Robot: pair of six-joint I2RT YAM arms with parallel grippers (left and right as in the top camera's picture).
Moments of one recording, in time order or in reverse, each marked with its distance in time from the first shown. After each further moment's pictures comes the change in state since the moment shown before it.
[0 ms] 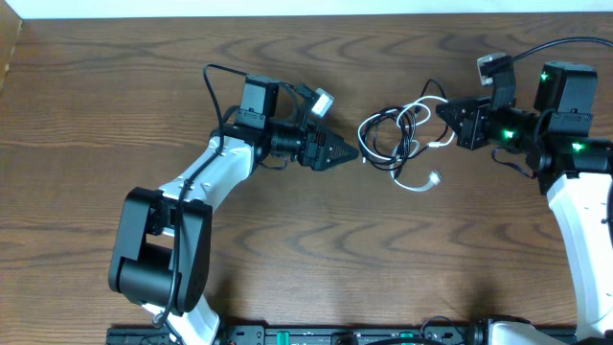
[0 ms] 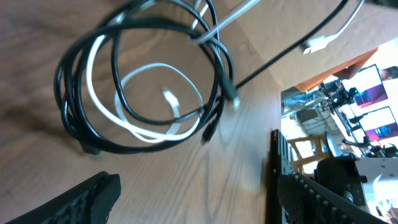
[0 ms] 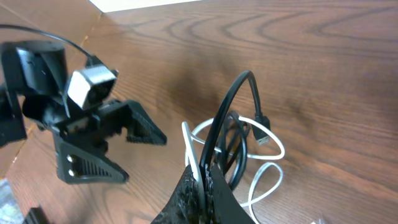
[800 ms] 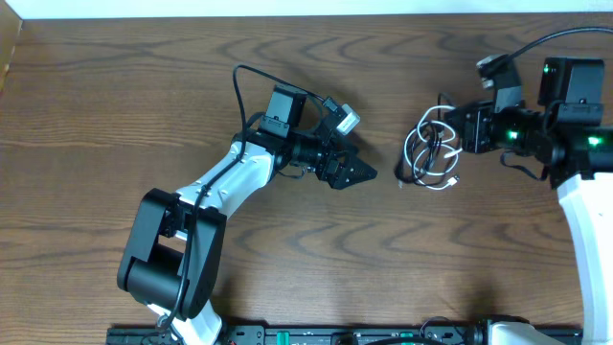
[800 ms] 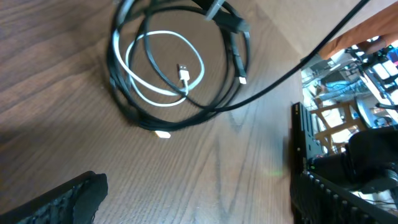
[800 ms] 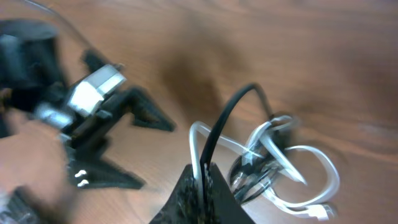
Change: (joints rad) left arm -0.109 0.000 0.000 -0.028 -0.111 0.131; right arm 0.035 -0.011 0.181 -0.334 0.212 -0.064
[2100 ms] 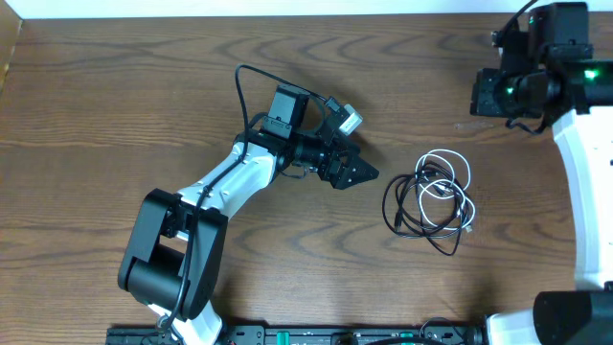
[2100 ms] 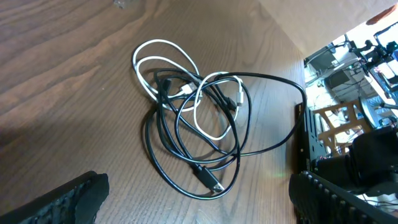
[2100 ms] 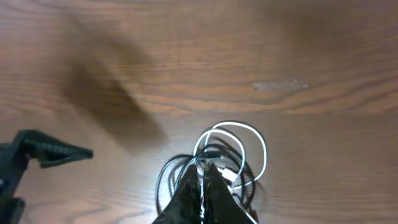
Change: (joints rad) left arm -0.012 0.000 0.000 0.010 -0.018 -0.011; right arm 0.036 0.261 0.358 -0.258 0.360 0.145
